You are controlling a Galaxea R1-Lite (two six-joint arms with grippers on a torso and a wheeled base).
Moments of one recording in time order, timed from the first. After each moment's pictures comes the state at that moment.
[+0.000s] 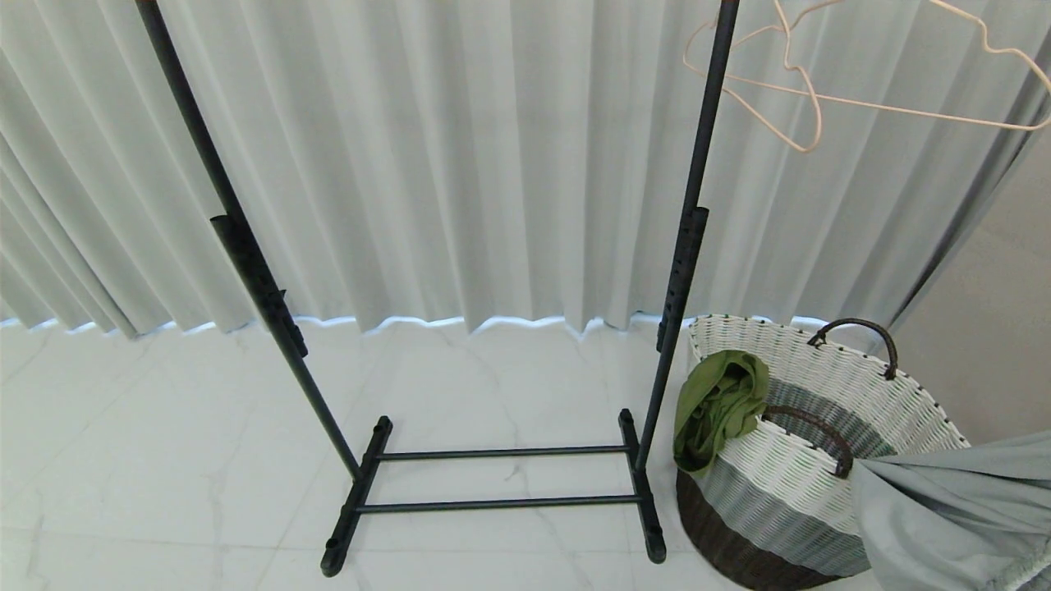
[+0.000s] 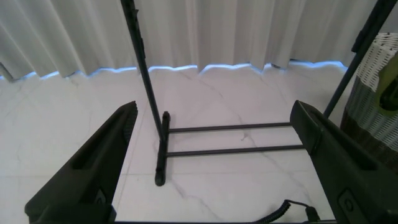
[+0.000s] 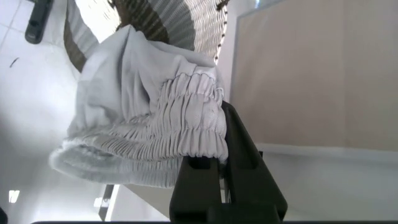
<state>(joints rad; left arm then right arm) 0.00 0.00 0.00 0.00 -0.06 0.08 -0.10 0.87 -0.74 0.36 -0.09 -0.63</state>
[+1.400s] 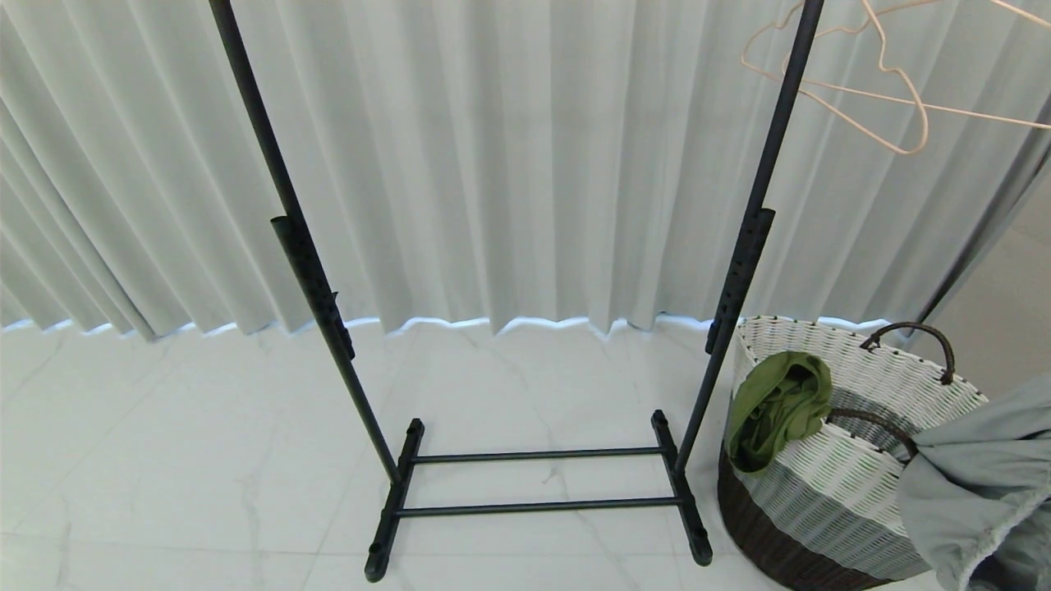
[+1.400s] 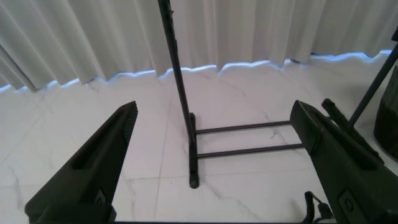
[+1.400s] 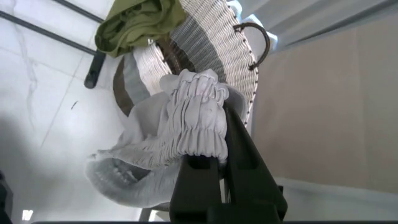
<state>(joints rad) 0.00 0.00 0.00 0.00 -0.06 0.14 0.03 0.97 -0.88 0.35 -0.08 -0.56</state>
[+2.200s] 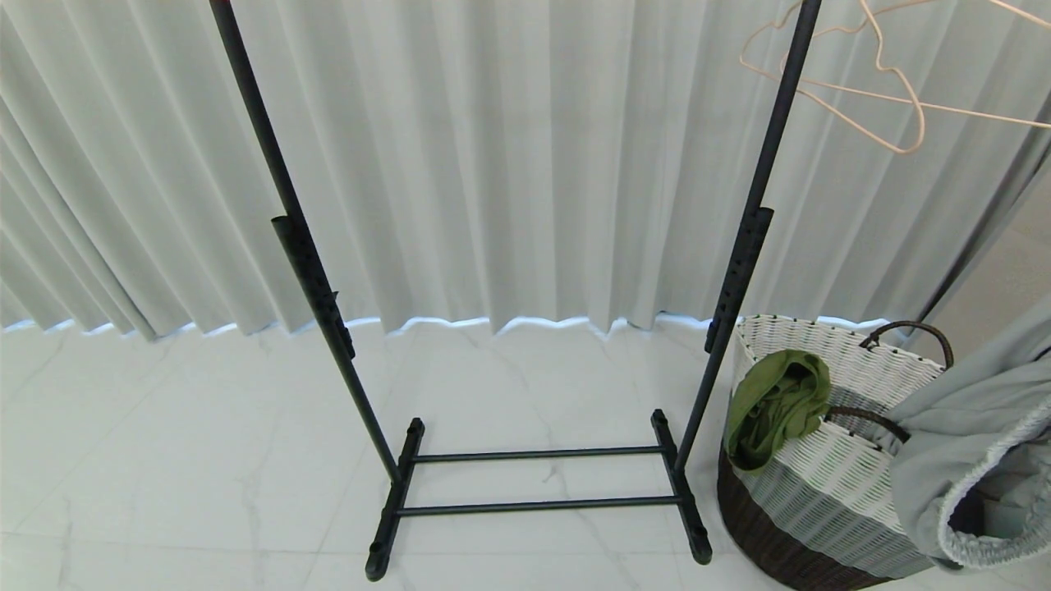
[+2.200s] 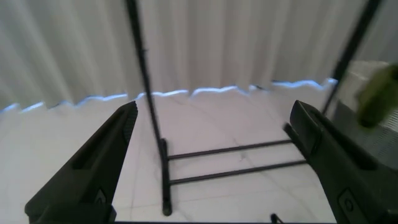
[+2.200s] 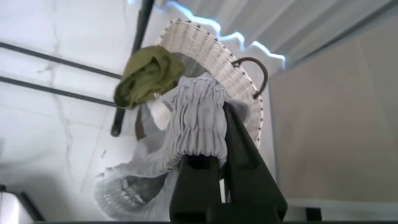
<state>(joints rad) -0.07 0.17 -0.20 -0.04 -0.15 0.07 0.03 1.05 -1.13 0.41 -0.01 -0.38</state>
